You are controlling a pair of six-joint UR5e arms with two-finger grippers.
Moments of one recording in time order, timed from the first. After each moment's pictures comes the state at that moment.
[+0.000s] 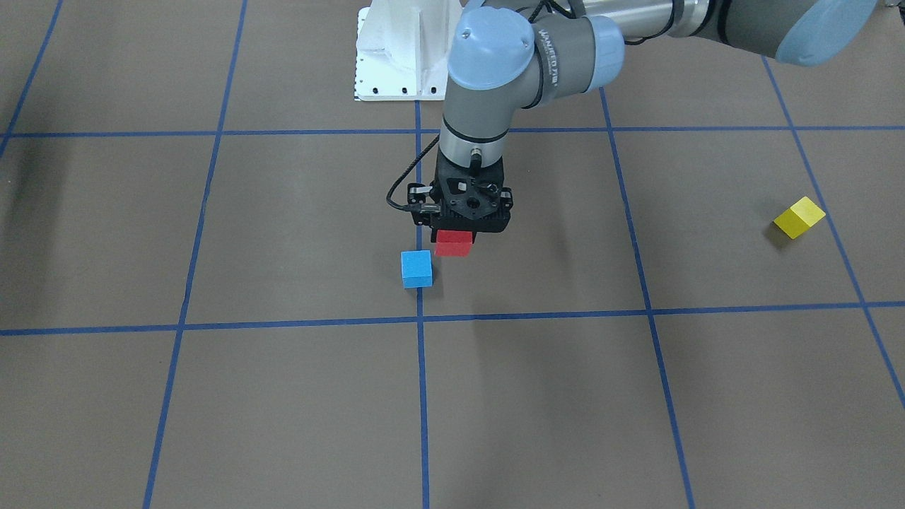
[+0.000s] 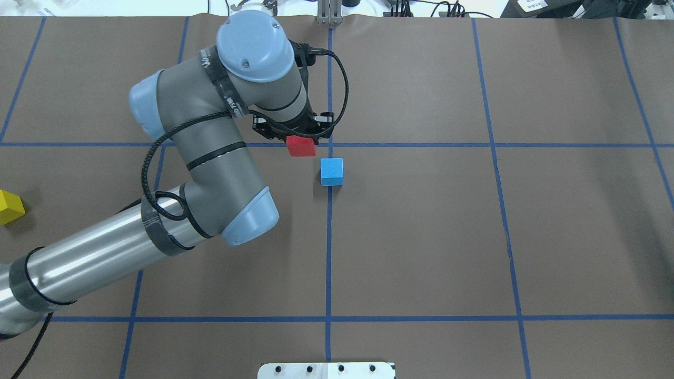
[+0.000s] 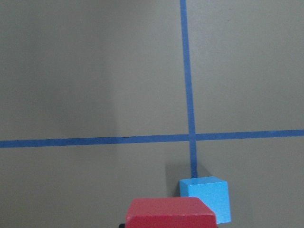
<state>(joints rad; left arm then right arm) -0.64 -2.48 -1.54 -1.55 -1.89 -1.13 1.47 -1.59 1.66 -1.39 2.24 0.05</state>
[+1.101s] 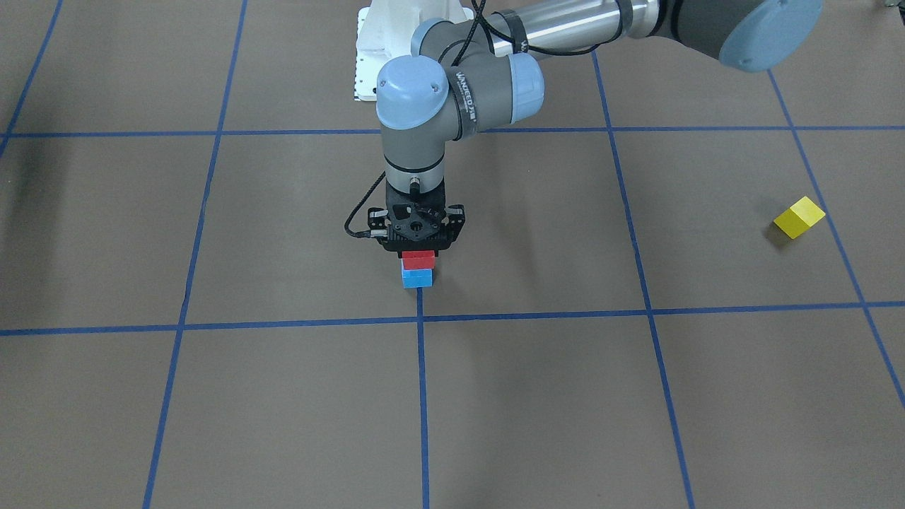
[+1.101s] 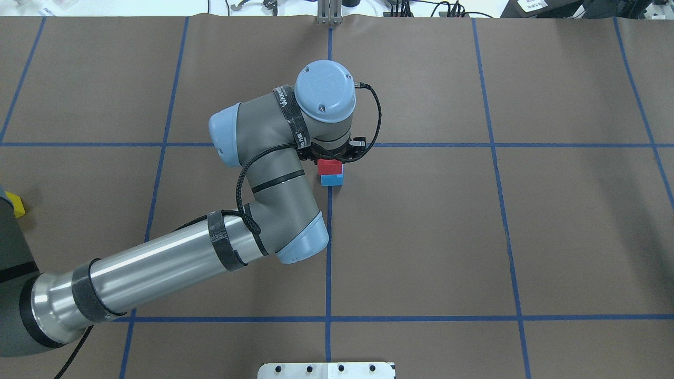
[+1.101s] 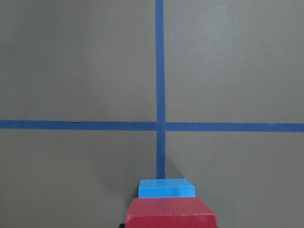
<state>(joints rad) -0.56 -2.56 -1.35 -1.60 -1.80 -1.20 1.47 -1.58 1.66 -1.39 2.25 0.05</state>
